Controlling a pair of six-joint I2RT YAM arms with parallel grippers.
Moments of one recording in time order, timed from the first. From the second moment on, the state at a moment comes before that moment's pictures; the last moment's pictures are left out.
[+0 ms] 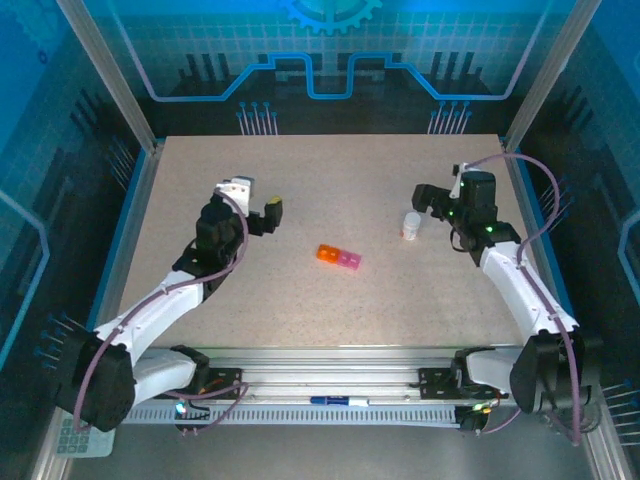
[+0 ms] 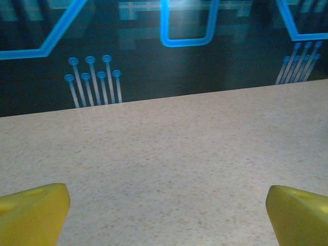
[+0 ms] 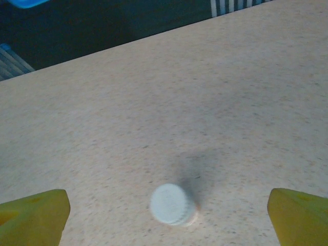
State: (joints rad) left arm -0.33 1.14 0.64 0.29 -0.15 -0.08; right arm 0.07 1.21 0.92 -0.29 0.02 0.34
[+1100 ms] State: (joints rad) left arm -0.09 1.58 0.26 1.01 -0.10 -0.02; right arm 0.07 1.44 0.36 0.63 0.25 0.04
